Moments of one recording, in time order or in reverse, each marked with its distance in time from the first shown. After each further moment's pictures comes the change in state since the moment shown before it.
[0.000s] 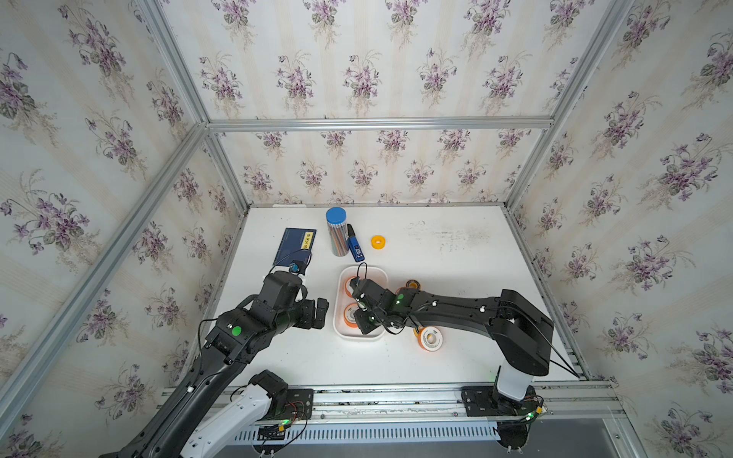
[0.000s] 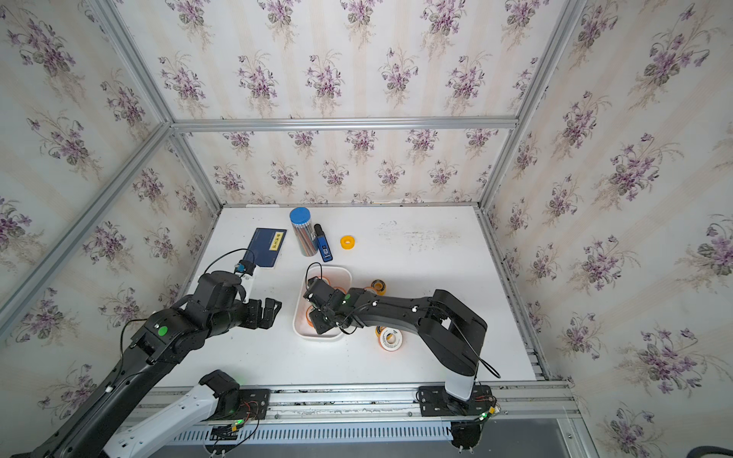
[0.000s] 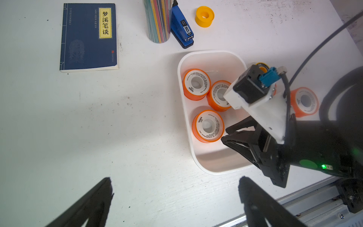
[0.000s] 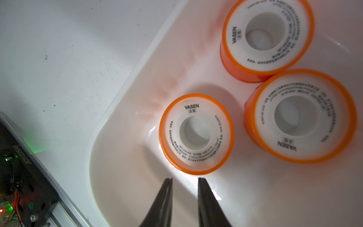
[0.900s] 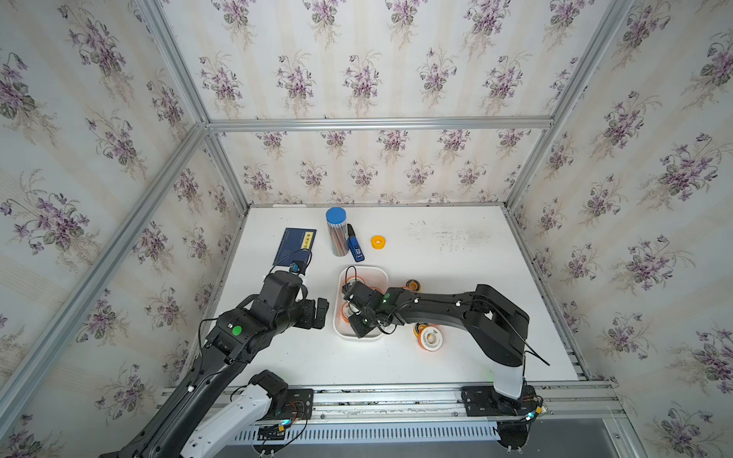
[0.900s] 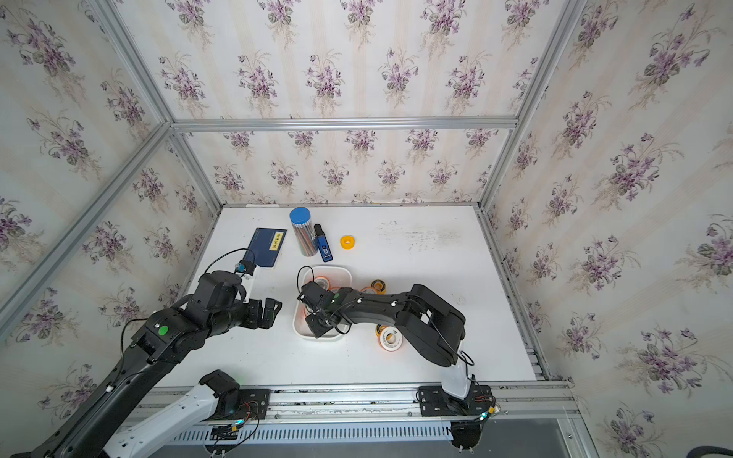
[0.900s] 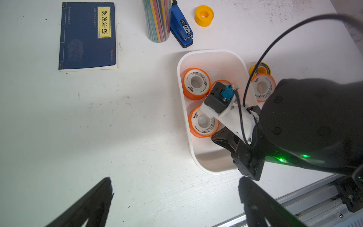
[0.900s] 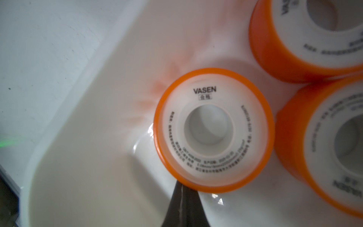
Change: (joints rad) left arm 0.000 0.002 0.000 0.000 0.003 0.000; right arm 0.000 0.148 0.090 -0.033 -0.027 -0.055
